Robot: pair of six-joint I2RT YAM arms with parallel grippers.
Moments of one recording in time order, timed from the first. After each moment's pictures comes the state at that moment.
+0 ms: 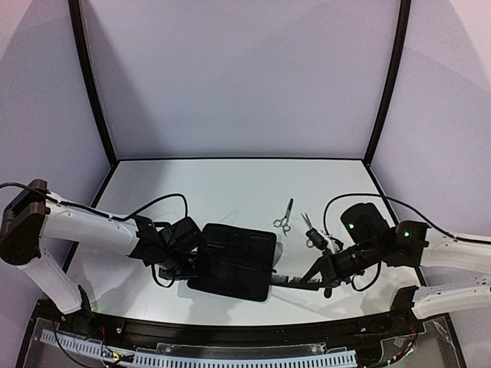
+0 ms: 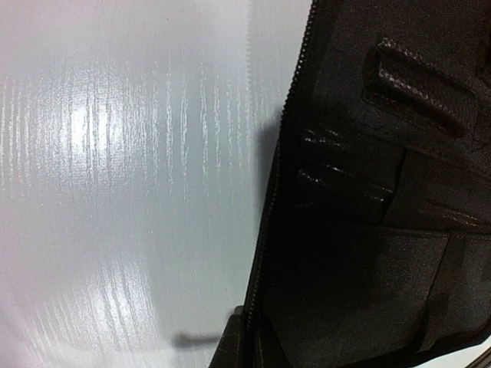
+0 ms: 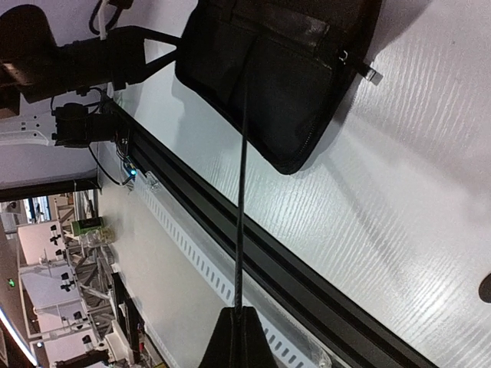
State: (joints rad) left arm -1.00 1.61 0.83 -0.47 -0.12 -0.99; right arm 0.92 0.92 0.59 -0.47 -0.48 0.83
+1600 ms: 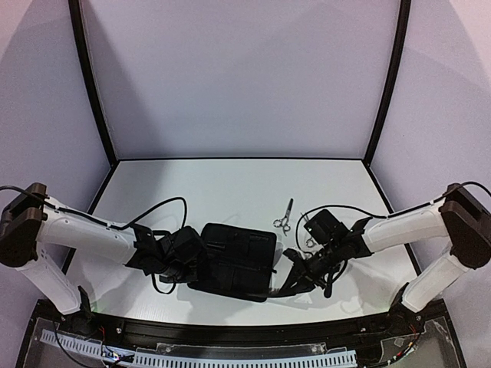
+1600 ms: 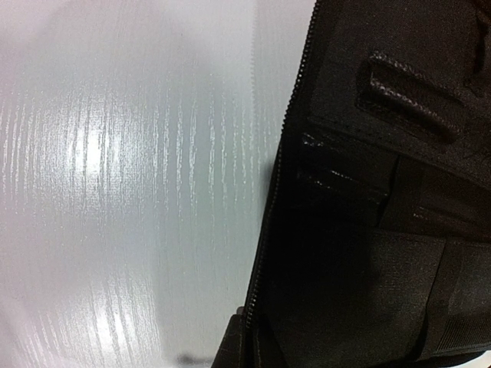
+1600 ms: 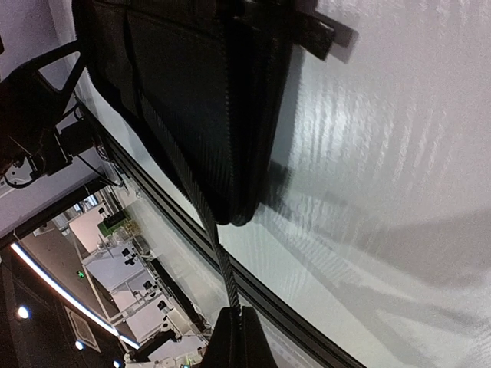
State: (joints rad) left arm -1.07 1.59 0.78 -0.39 -0.24 -1.06; right arm 0.81 1.51 0.62 -0.20 -0.77 0.90
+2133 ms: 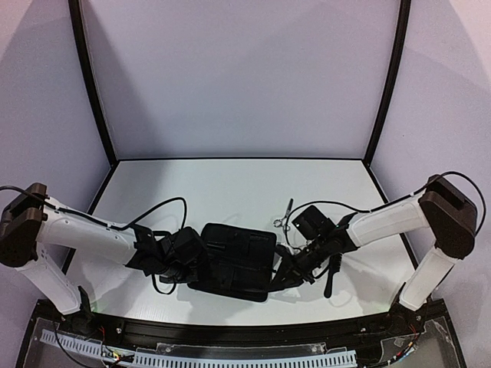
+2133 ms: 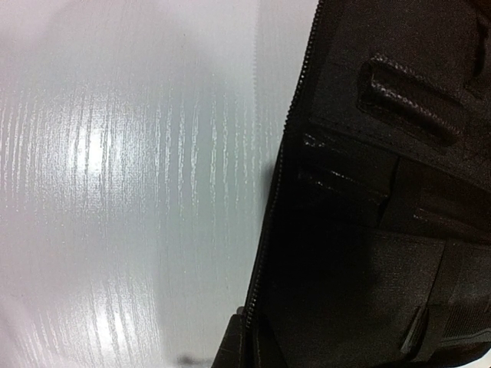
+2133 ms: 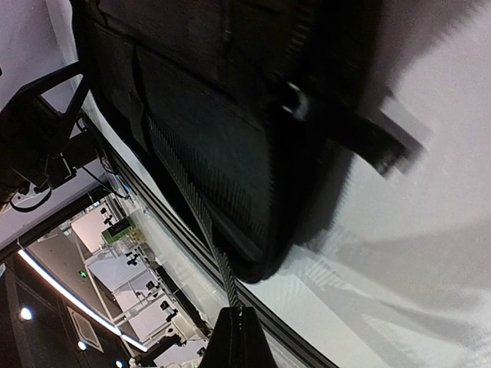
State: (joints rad) left arm -1.08 1.59 0.78 -0.39 -0.25 -1.07; right arm 0.82 1.64 0.72 -0.16 -0.77 0.92
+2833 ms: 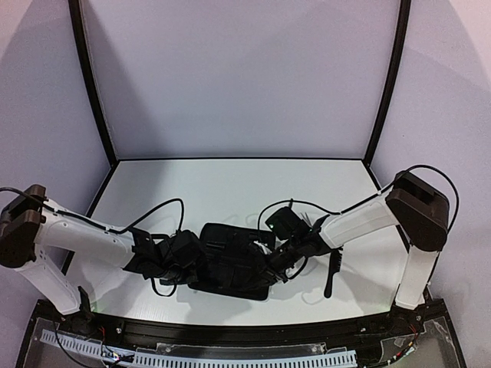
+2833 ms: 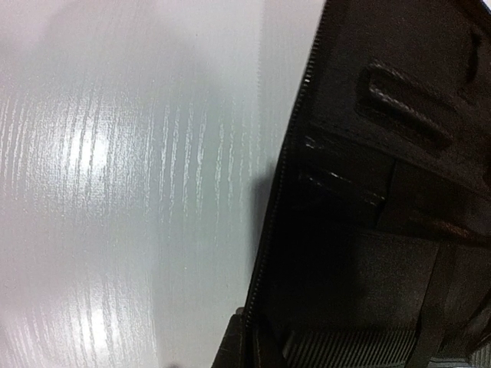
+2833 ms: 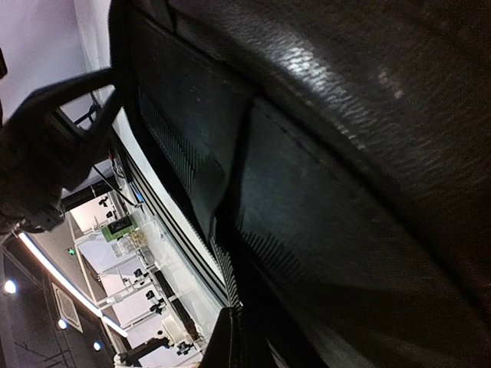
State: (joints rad) left arm -1.10 1.58 0.75 -0.35 -0.28 -1.13; right arm 0.93 1.86 0.90 0.02 -0.76 0.96
